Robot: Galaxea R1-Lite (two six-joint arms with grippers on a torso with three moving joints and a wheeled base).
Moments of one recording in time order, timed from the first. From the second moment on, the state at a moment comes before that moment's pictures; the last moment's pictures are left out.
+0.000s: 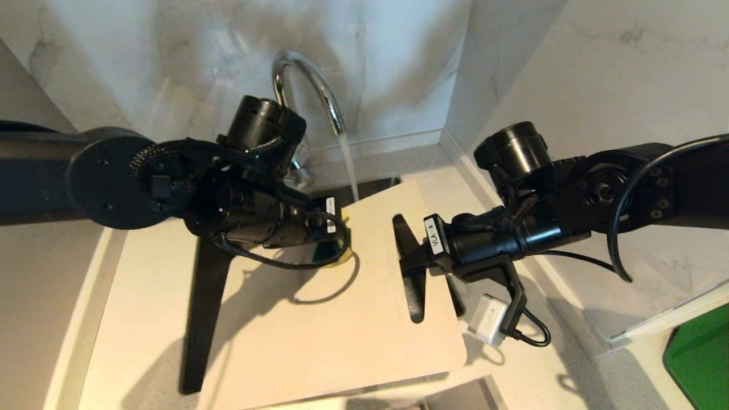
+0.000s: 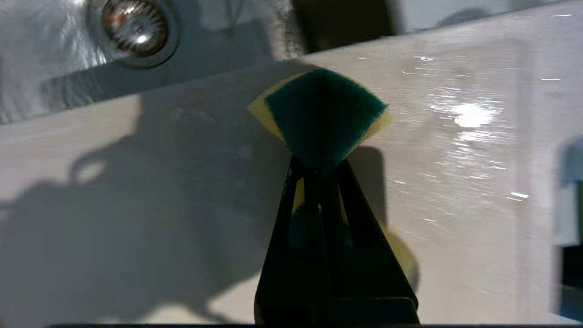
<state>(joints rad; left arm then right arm) -0.76 1.92 -1.67 0.35 0.22 -0.54 0.40 1.79 -1.43 0.39 0.77 -2.74</state>
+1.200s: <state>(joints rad) -0.35 1.78 -0.90 -0.09 0.06 -0.51 0.39 1.78 -1.47 0.36 0.80 -2.74</state>
